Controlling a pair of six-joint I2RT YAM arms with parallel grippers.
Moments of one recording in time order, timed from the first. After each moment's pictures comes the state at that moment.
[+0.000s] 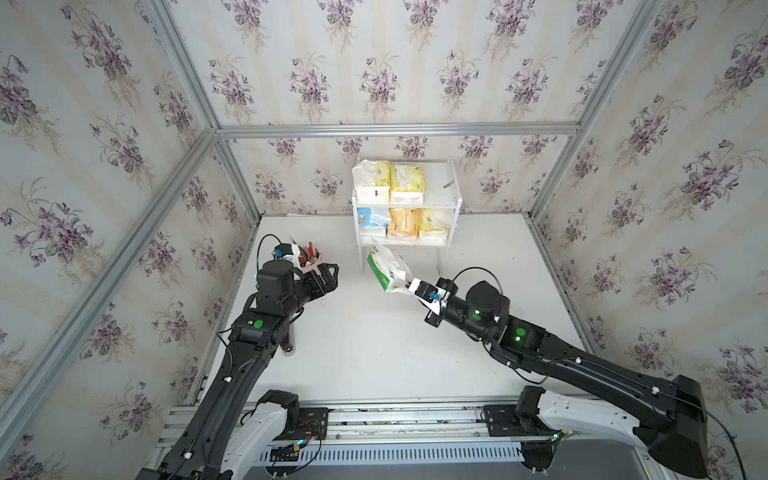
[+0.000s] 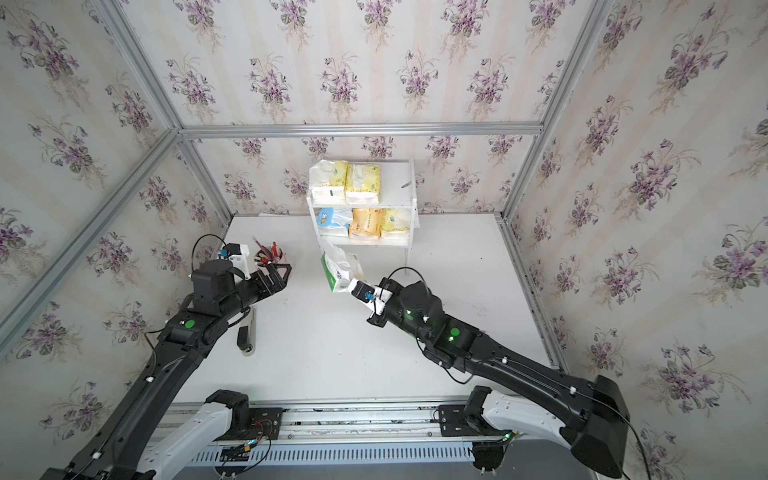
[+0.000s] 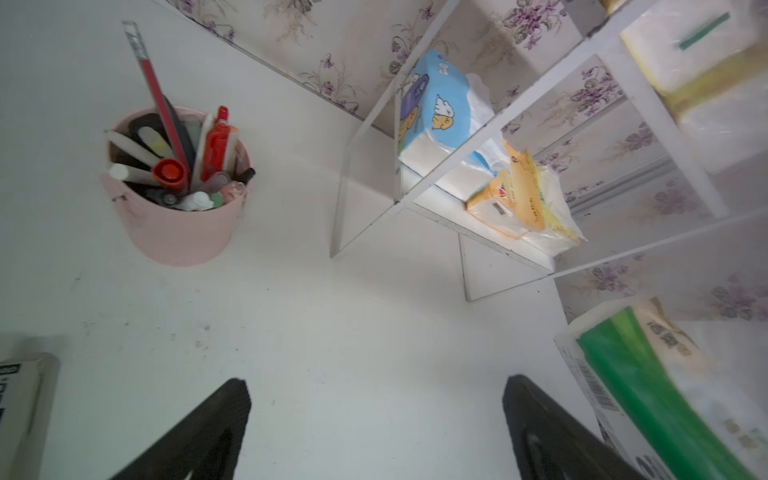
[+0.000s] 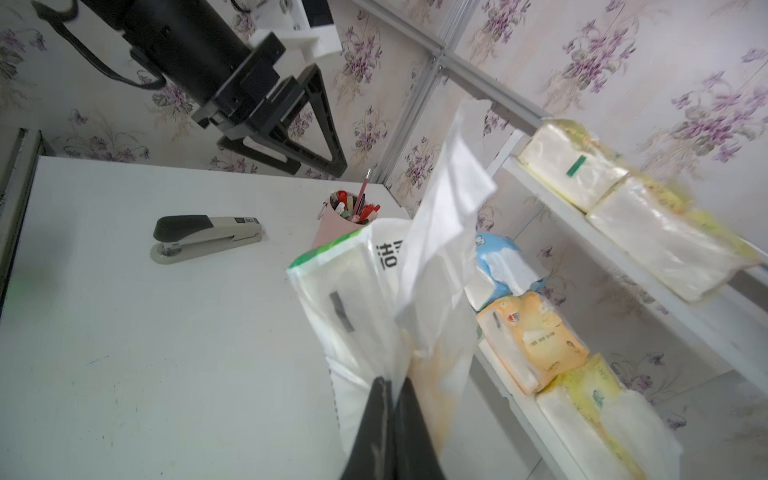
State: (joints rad) left arm -0.17 0.87 0.84 -0.47 0.11 -0.61; right arm 1.01 1.07 0.78 0.09 0.10 -0.42
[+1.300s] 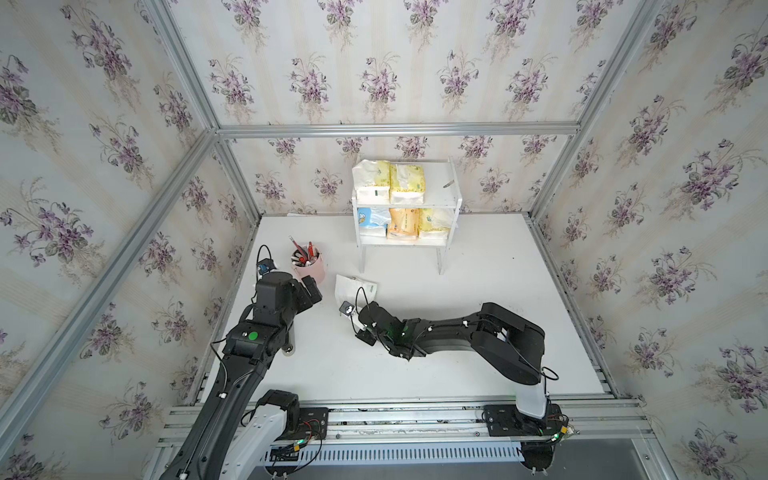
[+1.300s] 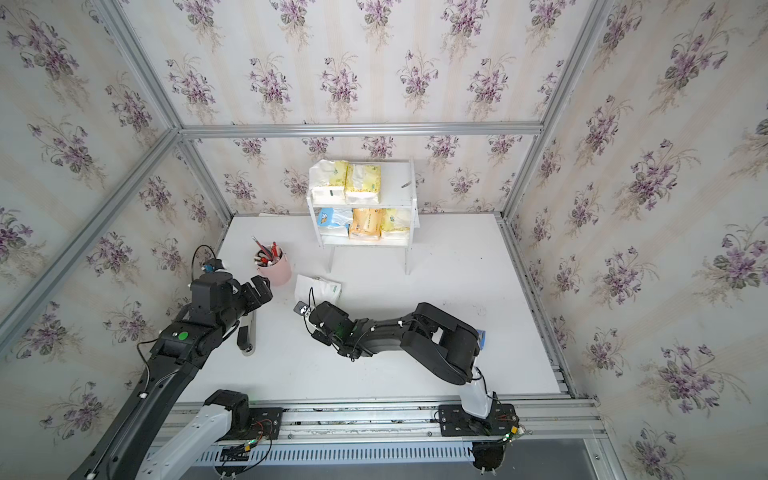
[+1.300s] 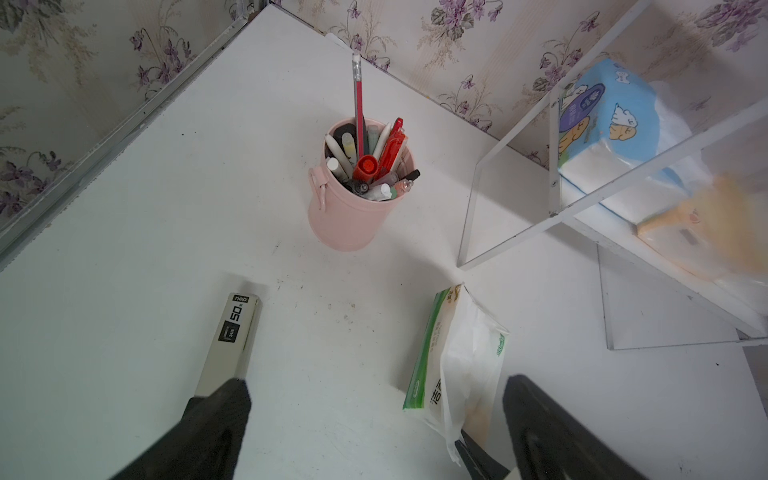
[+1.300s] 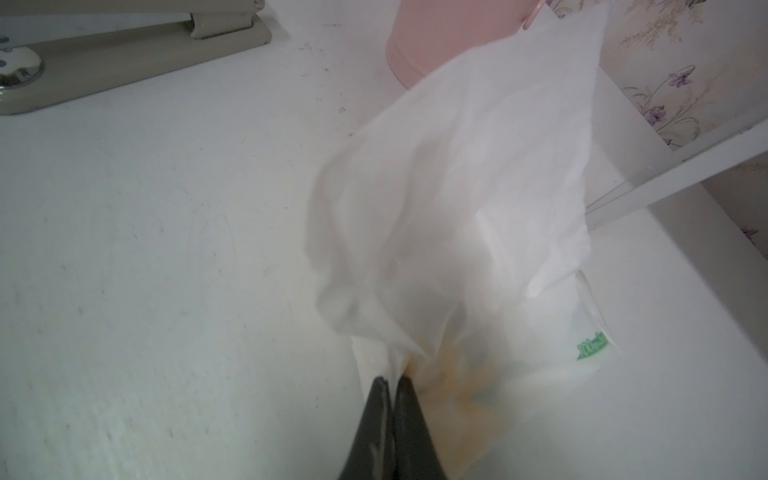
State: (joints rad) left arm -0.17 0.79 0.80 -0.64 -0.19 -0.58; right arm 1.15 1.99 1.10 0.22 0.29 -0.17
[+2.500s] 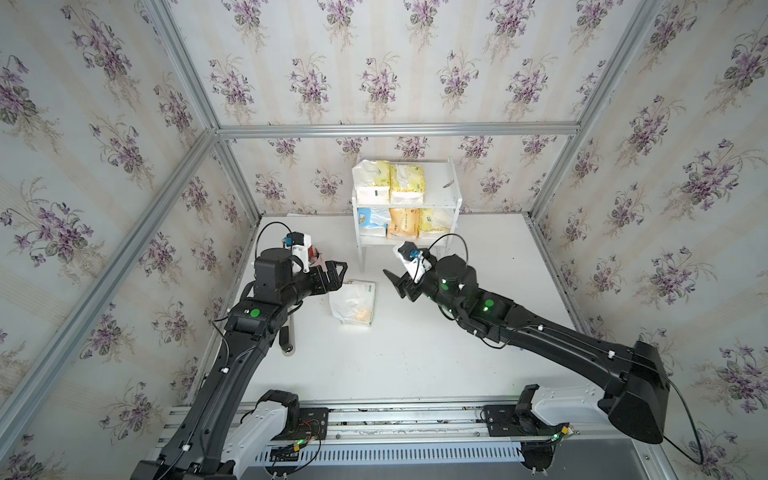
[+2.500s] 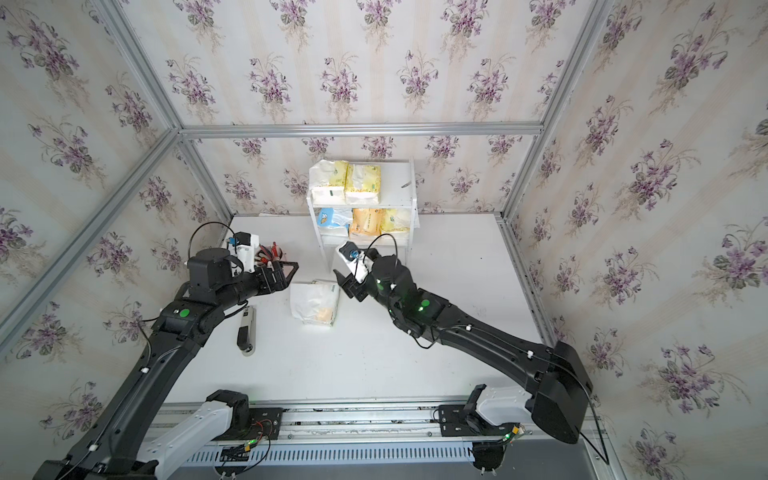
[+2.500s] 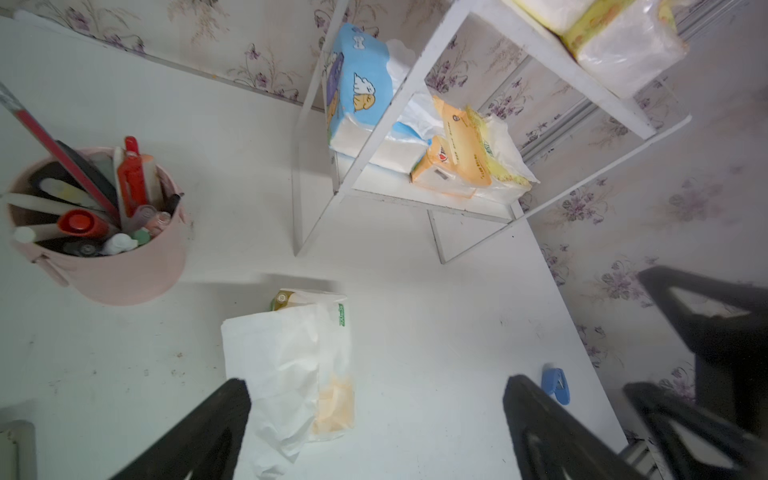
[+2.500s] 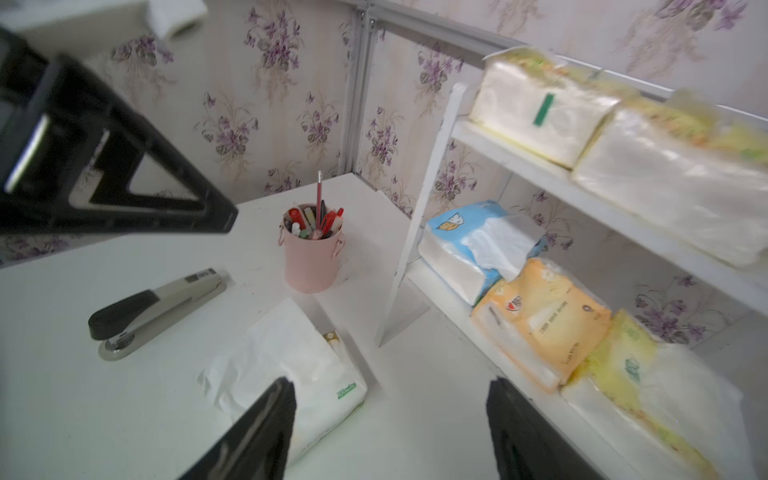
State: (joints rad) left arm -0.17 0.96 0.96 -0.52 0.33 -0.45; right arm 0.91 1.29 1.06 0.03 0.14 -0.16
